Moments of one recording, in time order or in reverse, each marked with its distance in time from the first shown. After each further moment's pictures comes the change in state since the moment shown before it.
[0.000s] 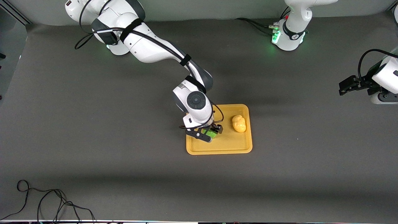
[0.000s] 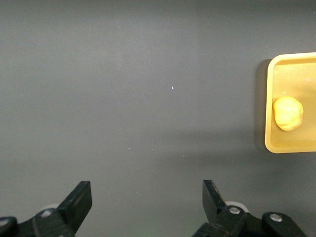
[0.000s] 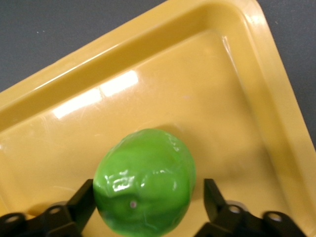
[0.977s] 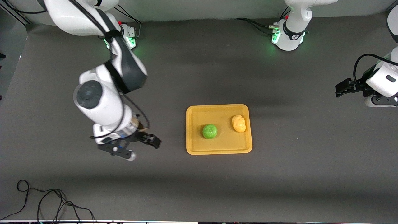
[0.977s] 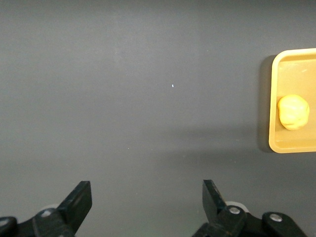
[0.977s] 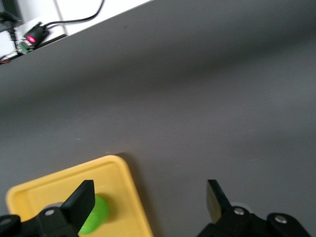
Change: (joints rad) left arm 0.000 0.001 0.000 -0.046 0.000 0.039 0.003; right arm -0.350 -0.511 -0.029 -0.206 -0.004 -0.279 -0.438
